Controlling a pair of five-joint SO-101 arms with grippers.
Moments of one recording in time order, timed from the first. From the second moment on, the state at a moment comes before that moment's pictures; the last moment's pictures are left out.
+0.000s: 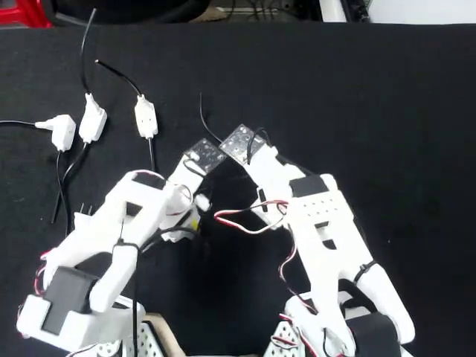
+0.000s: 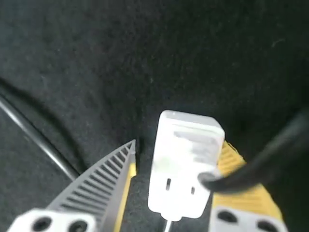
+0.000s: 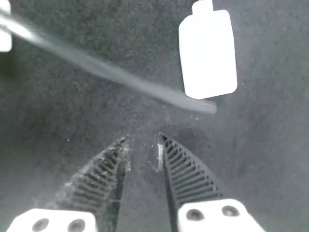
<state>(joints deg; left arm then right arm) 12.8 -8.1 48.4 45.9 -25.2 -13.5 -26.2 52.8 53.8 32.9</state>
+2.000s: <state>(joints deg) 19.1 15.0 0.2 52.2 18.3 36.2 -30.5 51.1 57.7 31.7</state>
